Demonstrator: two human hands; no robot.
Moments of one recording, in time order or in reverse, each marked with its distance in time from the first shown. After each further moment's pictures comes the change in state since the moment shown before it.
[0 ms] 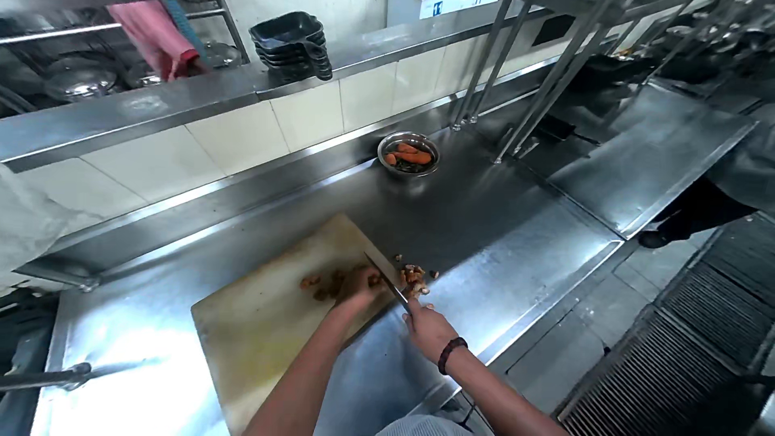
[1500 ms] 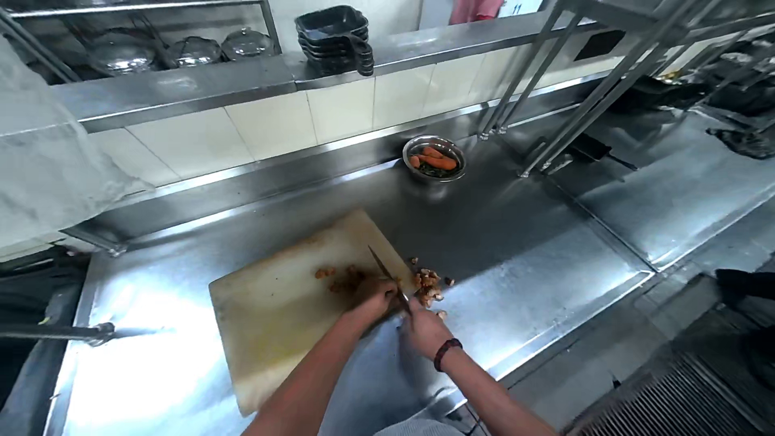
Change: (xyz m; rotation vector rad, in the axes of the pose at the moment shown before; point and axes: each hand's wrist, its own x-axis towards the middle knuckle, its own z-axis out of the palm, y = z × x) left_hand -0.011 -0.020 0.016 0.131 -0.027 0.262; right_hand 0.027 -0.020 0.015 0.015 -0.006 -0.053
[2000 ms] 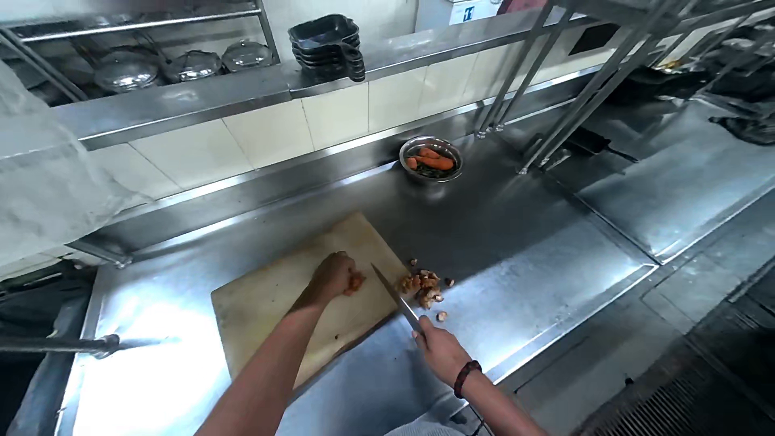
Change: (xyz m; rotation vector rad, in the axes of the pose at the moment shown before) left_hand -0.011 -0.033 -0.098 0.266 -0.042 -0.227; right_hand -0.030 0.032 0.010 0.059 -0.034 -0.050
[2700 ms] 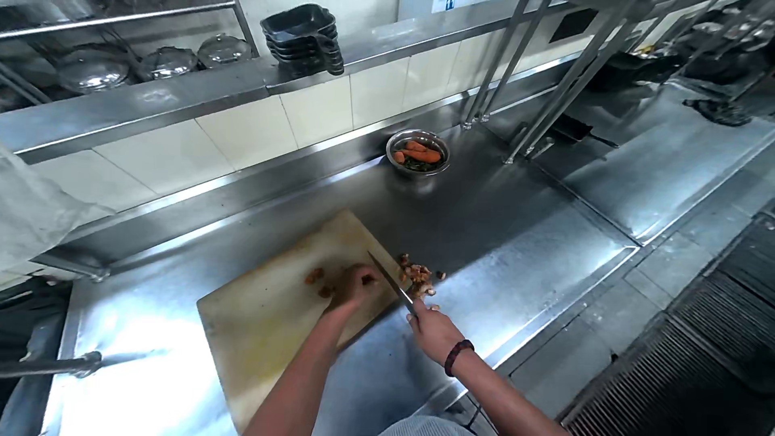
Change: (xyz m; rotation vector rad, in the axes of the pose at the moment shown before) left_hand 0.004 0.052 0.053 -0.493 0.111 -0.014; right_hand 0.007 -0.012 -0.023 -0.058 0.020 0.079
